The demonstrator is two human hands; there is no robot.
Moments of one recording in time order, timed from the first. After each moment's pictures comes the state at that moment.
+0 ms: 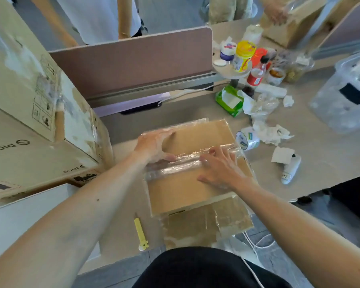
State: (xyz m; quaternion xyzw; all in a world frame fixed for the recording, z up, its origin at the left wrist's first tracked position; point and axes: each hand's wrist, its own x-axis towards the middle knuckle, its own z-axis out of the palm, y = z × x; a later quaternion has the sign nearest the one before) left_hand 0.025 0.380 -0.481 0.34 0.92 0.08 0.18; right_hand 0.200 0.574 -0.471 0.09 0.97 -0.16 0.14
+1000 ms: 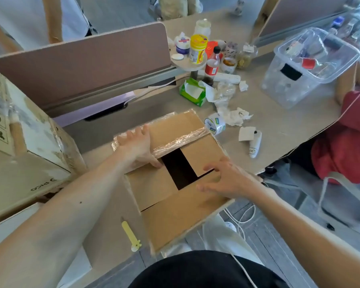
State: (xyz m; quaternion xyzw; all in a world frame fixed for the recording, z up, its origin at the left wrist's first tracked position) left_hand 0.048 0.407 -0.466 0.34 0.91 -0.07 0.24; right_hand 0.304 0.554 -0.396 0.27 0.89 -0.30 0.20
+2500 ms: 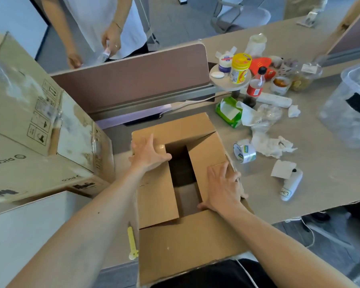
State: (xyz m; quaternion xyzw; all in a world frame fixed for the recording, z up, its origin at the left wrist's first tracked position) left_hand 0.043 0.414 -0.477 0.06 0.96 0.18 0.21; right_hand 0.224 0.583 -0.477 0.24 0.94 -0.04 0.23
